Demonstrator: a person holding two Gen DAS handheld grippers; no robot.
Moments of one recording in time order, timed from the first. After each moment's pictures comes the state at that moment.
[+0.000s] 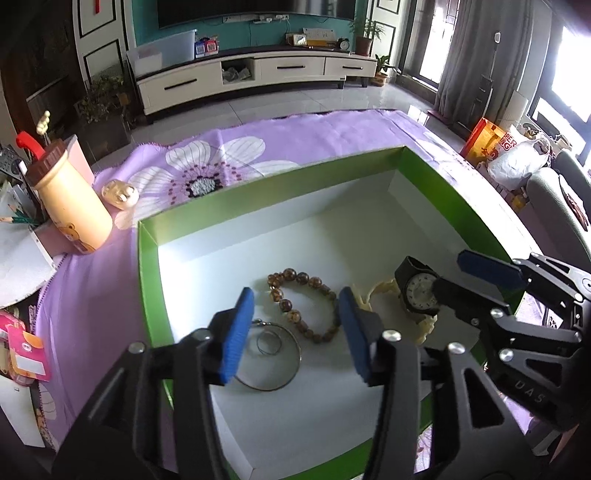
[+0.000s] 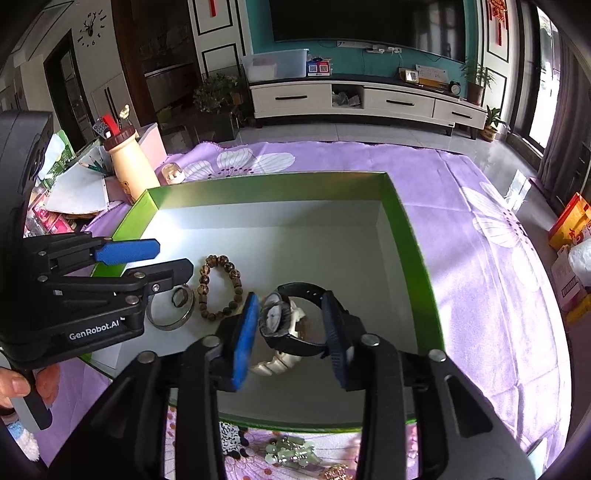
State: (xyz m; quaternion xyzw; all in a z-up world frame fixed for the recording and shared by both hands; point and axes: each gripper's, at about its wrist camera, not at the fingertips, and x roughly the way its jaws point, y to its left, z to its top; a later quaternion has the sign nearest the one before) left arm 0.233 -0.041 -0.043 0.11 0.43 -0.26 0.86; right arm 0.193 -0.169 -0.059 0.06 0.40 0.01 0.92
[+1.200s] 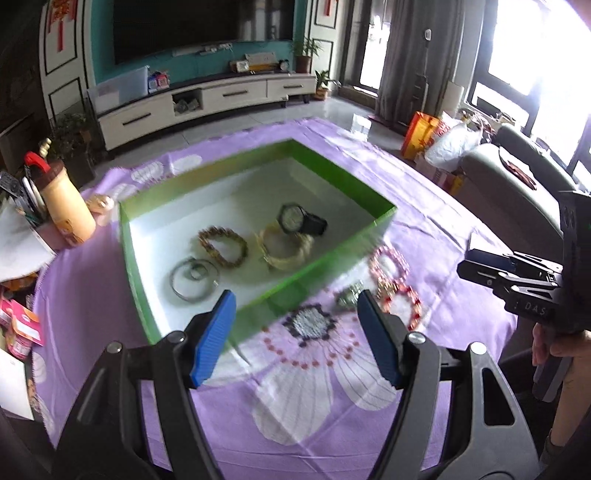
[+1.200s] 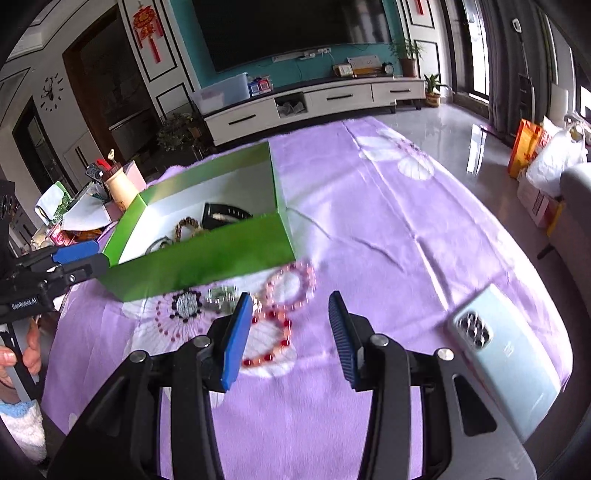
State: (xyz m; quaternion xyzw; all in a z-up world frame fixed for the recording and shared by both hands) left arm 0.092 -0.025 -0.017 0.13 0.39 -0.36 0.84; right arm 0.007 -0.232 -0.068 0.17 0.36 -0.06 0.91
